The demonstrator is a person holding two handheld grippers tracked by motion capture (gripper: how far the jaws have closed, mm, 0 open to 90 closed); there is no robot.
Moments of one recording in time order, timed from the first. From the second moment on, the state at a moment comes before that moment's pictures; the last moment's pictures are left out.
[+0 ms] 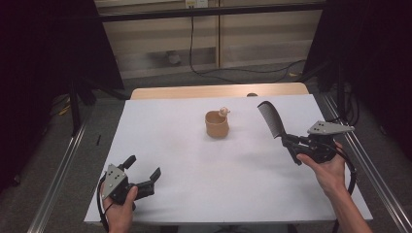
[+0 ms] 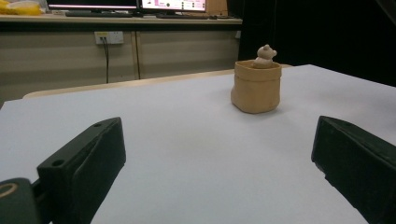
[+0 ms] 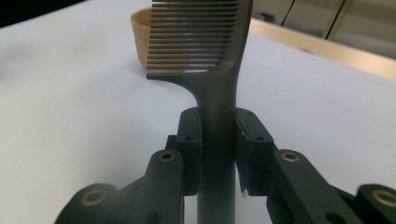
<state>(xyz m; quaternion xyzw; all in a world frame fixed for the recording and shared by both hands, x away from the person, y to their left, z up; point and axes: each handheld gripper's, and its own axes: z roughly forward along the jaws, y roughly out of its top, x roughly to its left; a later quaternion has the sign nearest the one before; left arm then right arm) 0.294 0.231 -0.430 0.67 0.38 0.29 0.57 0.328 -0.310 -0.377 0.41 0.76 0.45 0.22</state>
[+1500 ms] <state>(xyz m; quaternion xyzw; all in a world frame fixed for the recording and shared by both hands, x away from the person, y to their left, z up) 0.293 0.234 -0.430 0.67 0.38 0.28 0.58 0.379 -0.248 -0.345 0.34 0.72 0.57 0.21</state>
